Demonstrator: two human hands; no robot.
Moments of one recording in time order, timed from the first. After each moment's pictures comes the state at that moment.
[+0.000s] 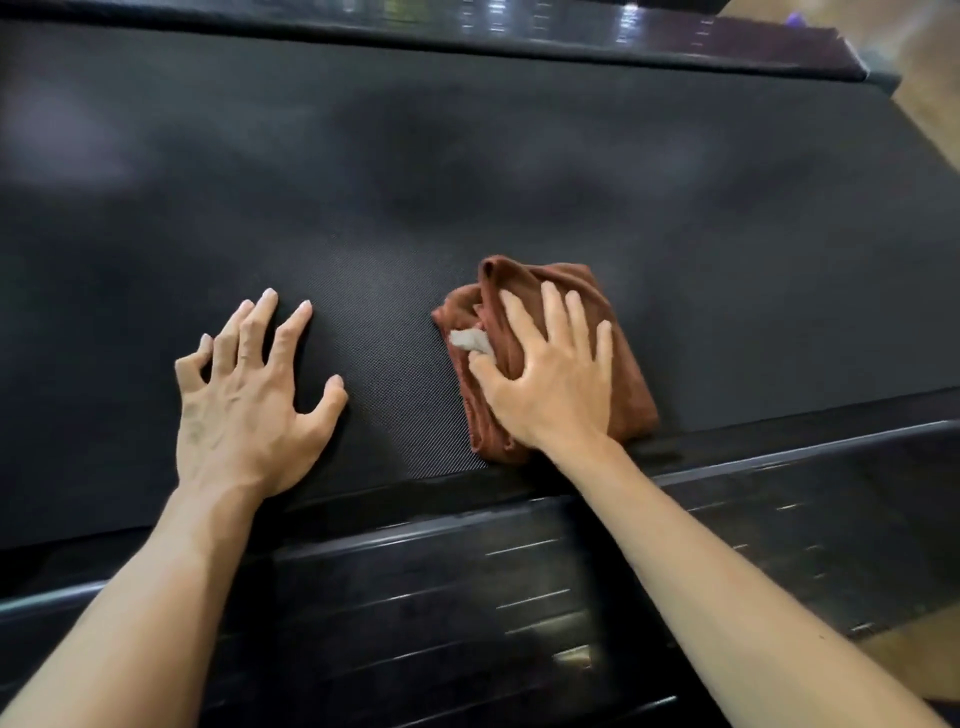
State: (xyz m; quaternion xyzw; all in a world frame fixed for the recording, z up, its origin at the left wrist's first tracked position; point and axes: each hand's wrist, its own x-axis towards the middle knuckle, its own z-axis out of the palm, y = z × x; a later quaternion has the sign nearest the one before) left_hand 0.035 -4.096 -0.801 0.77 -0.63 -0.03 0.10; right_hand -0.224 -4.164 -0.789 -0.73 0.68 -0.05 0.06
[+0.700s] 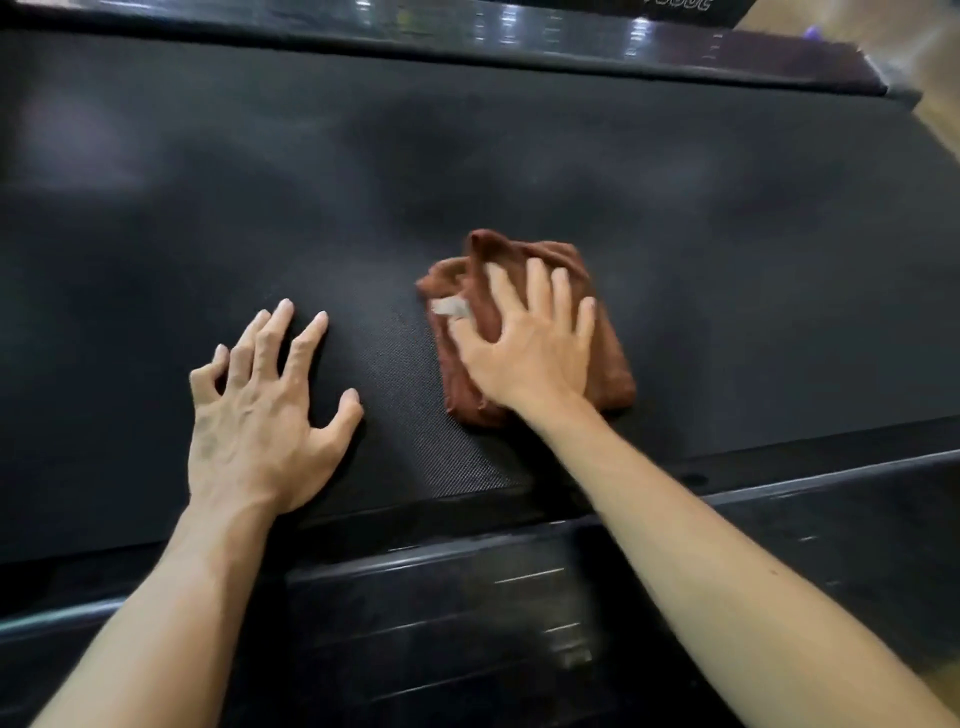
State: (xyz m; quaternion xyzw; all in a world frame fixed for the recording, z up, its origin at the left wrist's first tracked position) left_hand 0.035 -4.097 -0.801 0.77 -0.63 -0.03 0.09; right_hand -0.182 -4.208 -0.791 -0.72 0.69 -0.05 0.07
